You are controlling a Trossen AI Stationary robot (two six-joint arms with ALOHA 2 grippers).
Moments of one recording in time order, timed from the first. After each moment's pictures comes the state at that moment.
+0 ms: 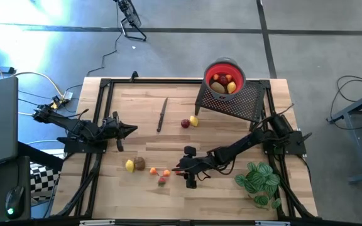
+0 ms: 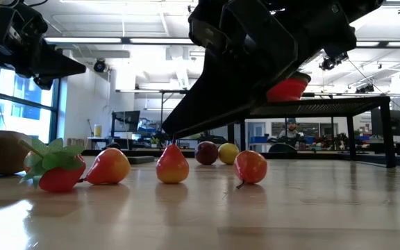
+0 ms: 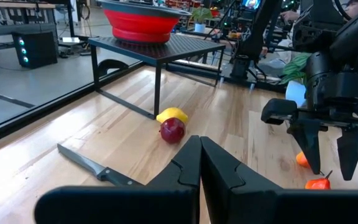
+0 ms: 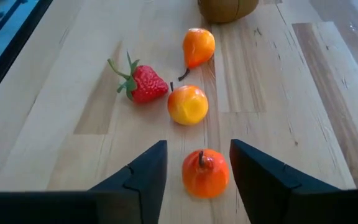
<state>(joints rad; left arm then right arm) -0.40 0.06 0.07 -0.11 -0.67 -0.21 0.36 1.99 1.09 0.27 0.18 0.29</state>
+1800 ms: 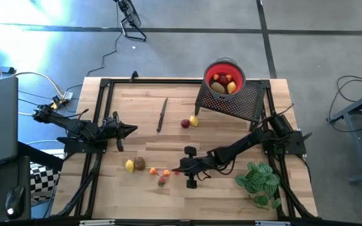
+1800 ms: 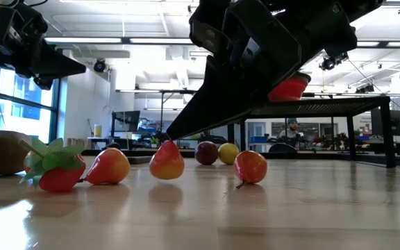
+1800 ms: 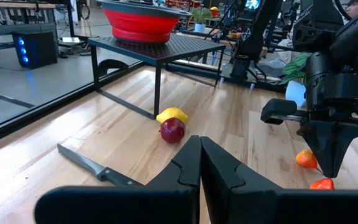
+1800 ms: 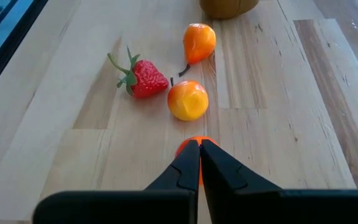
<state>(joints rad) -0.40 0.06 0.07 -0.11 -0.67 -0.21 0.36 1.99 1.09 0.26 0.18 0.29</state>
